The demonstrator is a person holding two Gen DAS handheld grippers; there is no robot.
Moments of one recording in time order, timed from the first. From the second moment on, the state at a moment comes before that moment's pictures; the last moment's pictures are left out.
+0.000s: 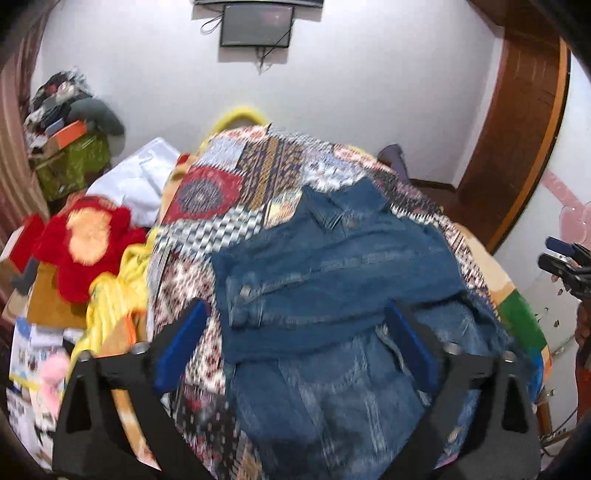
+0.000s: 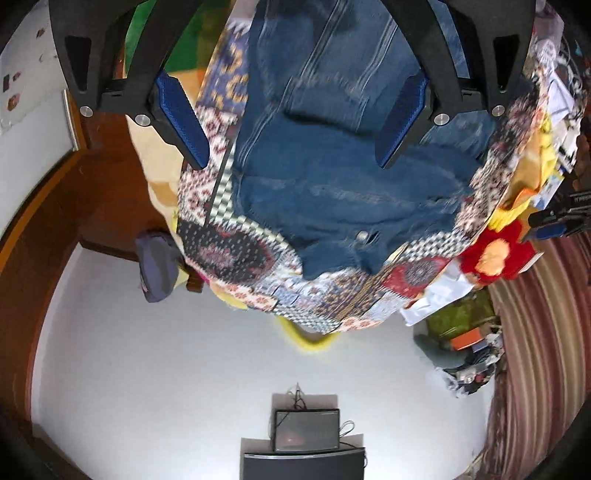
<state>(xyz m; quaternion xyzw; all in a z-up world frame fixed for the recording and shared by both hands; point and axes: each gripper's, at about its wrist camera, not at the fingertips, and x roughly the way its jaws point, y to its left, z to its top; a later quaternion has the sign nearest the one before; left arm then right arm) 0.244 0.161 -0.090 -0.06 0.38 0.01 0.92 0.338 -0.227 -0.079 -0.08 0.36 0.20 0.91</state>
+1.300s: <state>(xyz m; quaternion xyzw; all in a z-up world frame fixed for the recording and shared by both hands) 0.136 0.158 -0.251 -0.25 0.52 -0.02 0.82 0.262 -0.324 -0.201 0.06 0.50 0.12 0.85</state>
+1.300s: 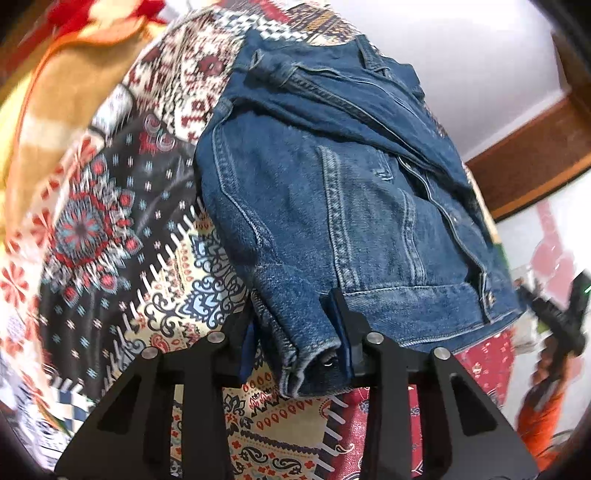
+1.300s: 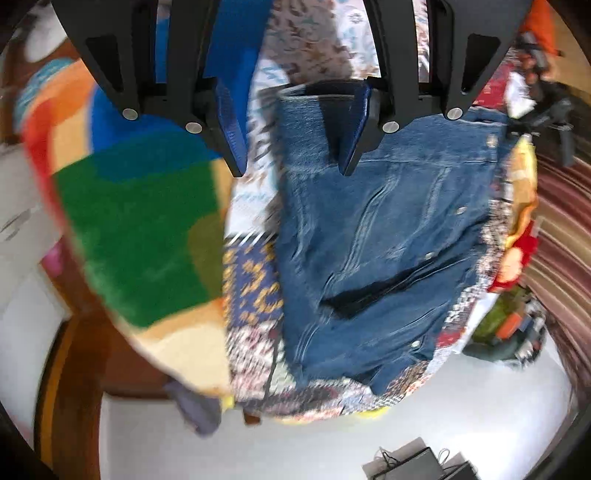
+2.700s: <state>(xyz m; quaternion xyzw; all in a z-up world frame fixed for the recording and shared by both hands) 0.331 0.208 -0.113 -0.19 0.34 0.01 0.92 0.476 -0.229 -0.090 0.06 0.35 0.23 0.91</state>
